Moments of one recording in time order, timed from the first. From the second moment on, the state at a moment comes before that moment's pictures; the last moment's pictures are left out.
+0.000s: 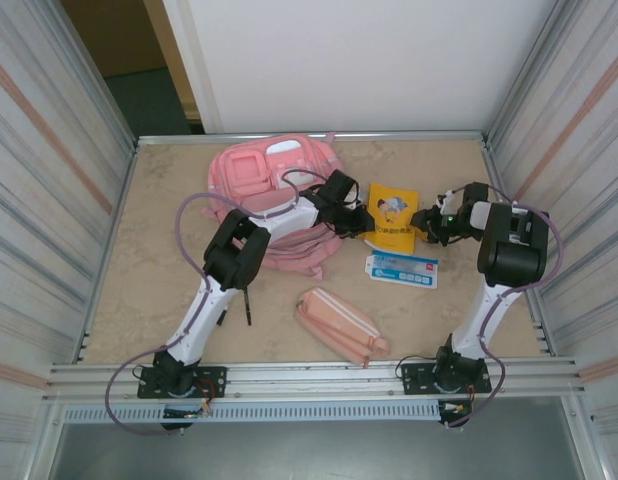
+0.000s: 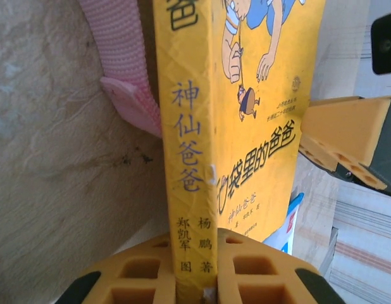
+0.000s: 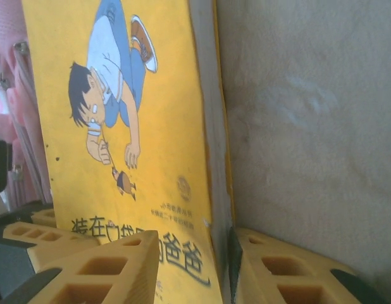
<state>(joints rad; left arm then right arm) -0.73 2.43 1.90 -0.34 0.56 -0.83 -0.24 1.95 1.05 -0.31 -0.81 0.35</state>
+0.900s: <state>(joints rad) -0.72 1.53 1.17 -0.12 0.11 -0.80 0.14 1.02 0.76 -0.23 -0.58 0.74</state>
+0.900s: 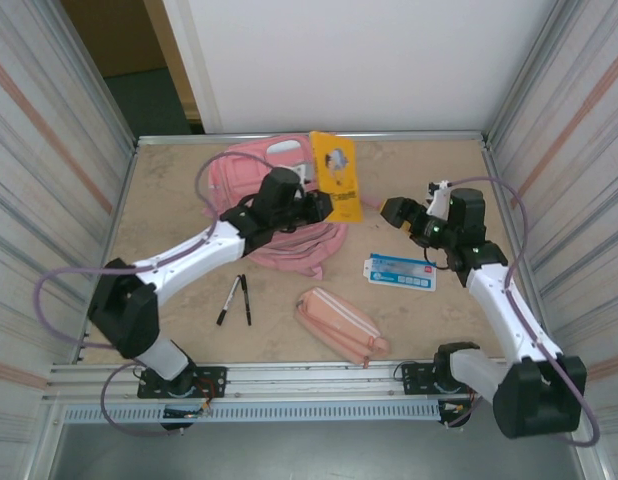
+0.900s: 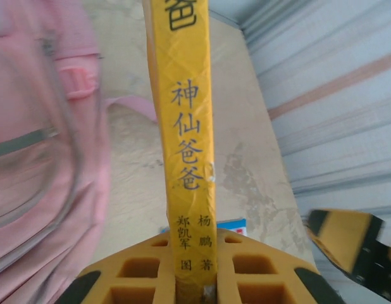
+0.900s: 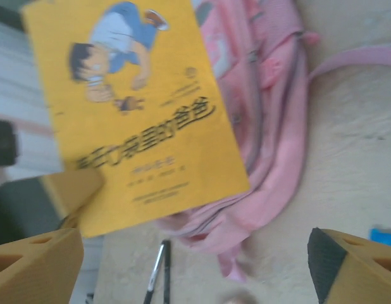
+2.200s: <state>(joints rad) -0.85 1.16 0.76 0.08 0.03 -1.38 0.78 1.04 0.65 0.12 0.11 1.59</state>
